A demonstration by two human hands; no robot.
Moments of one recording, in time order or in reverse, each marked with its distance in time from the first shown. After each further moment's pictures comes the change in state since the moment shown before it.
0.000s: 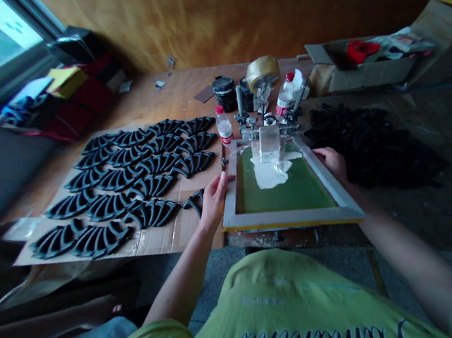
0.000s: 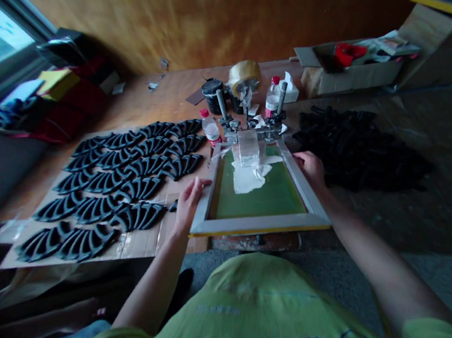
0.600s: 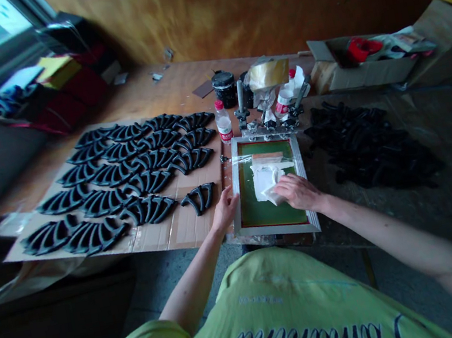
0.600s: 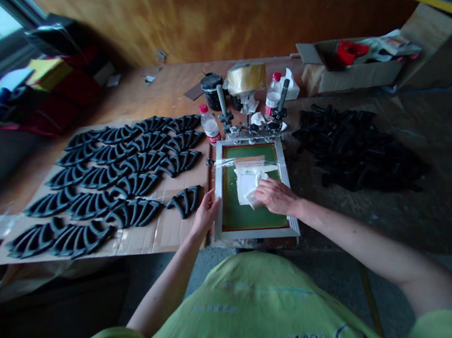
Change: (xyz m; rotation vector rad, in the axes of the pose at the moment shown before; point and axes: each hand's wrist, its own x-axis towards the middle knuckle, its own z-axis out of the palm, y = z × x) left_hand -0.007 -0.121 0.005 0.277 -0.068 -0.214; right_hand -0.015 -0.082 0.019 -0.146 -0.455 -0.528
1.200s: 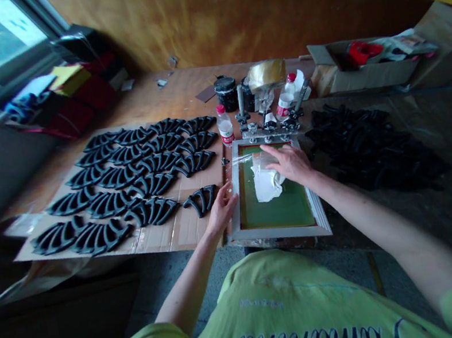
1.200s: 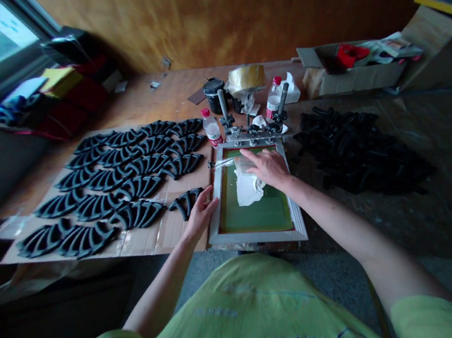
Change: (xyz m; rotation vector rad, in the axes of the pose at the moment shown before) left_hand -0.019 0.045 -0.017 -0.277 -0.051 -0.004; right_hand 0.051 0.026 -0.036 0.024 0.276 0.381
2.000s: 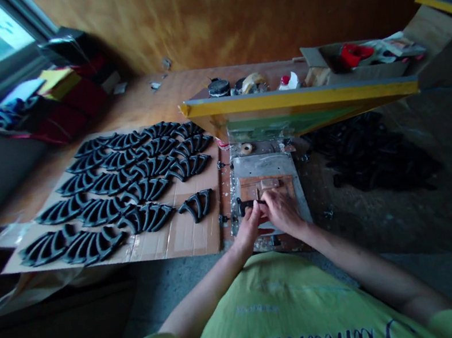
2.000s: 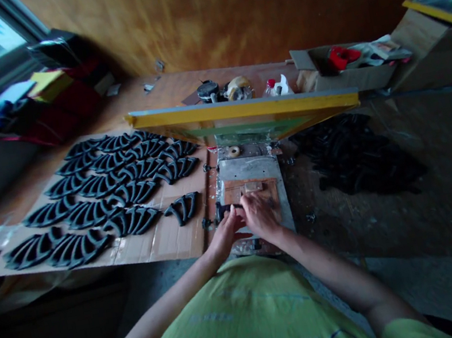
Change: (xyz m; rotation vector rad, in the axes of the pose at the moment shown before) left_hand -0.040 0.014 0.079 -0.292 -0.189 -0.312; right_hand -0.081 -0.062 0.057 0.107 -0.102 0.094
